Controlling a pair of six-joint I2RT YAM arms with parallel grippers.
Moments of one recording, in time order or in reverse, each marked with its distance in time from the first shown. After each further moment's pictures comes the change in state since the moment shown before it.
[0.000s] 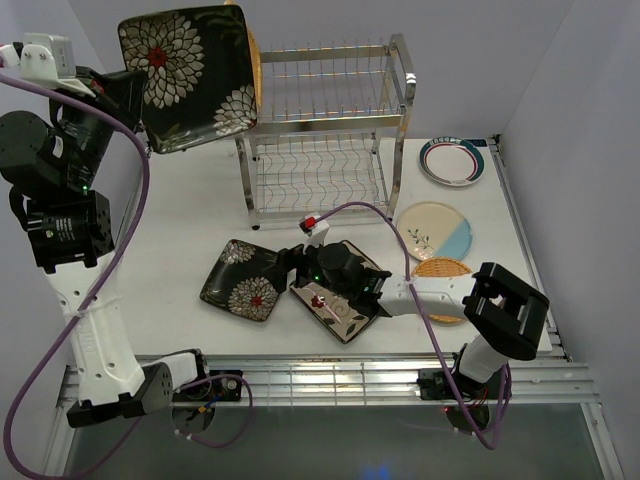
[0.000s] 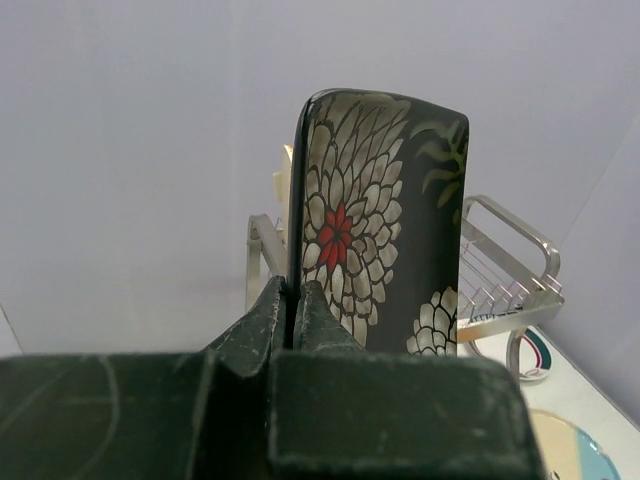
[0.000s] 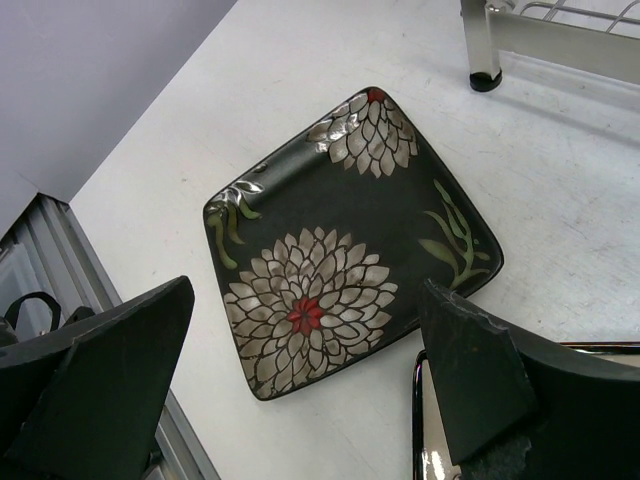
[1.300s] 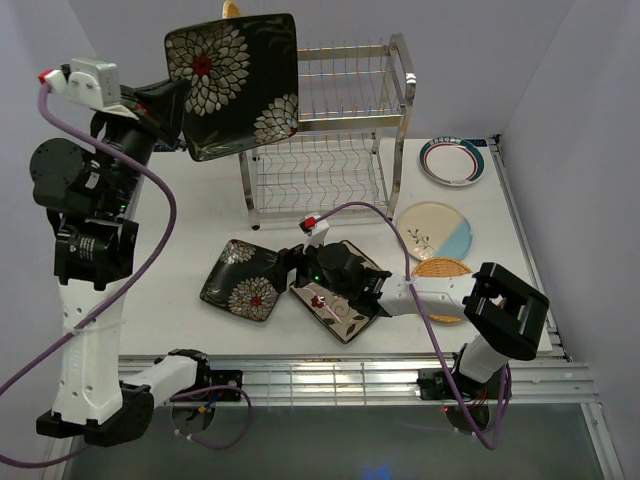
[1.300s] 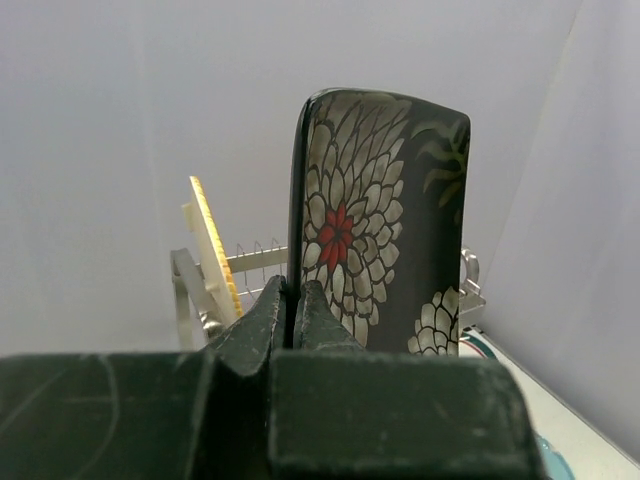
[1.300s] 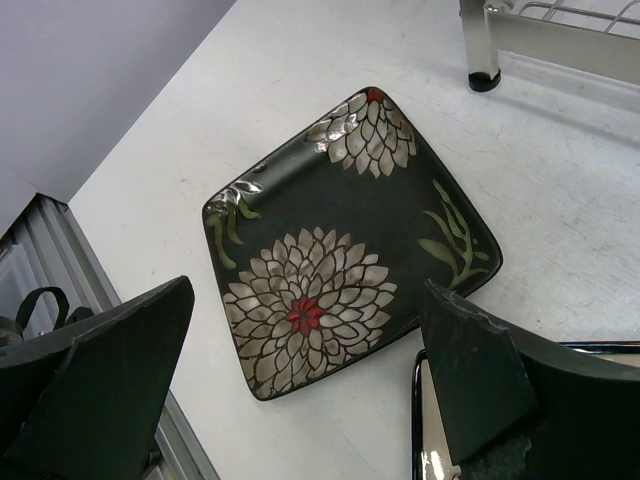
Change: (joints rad) left arm -0.289 -0.082 -0.122 0.133 -0.170 0.061; right arm 0.000 -0.005 0.000 -0.002 0.004 -0.001
